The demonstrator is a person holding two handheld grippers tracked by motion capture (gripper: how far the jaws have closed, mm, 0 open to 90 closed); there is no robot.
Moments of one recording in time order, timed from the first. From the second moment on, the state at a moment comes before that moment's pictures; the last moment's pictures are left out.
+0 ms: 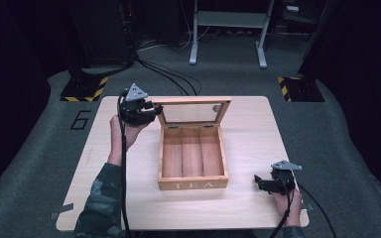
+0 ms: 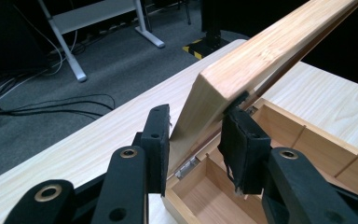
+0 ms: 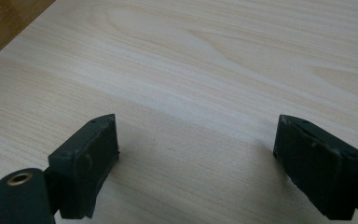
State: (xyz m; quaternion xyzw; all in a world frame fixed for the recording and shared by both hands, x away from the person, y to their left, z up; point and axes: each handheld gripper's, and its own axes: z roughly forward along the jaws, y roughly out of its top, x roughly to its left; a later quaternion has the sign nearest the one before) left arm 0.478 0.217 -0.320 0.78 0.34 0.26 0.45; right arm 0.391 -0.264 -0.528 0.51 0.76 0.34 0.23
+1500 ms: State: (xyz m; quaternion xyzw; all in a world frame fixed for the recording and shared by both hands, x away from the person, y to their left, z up) left arm 0.386 0.209 -0.411 0.78 0.35 0.25 0.46; right arm 0.391 -0.264 -0.528 0.52 0.76 0.34 0.23
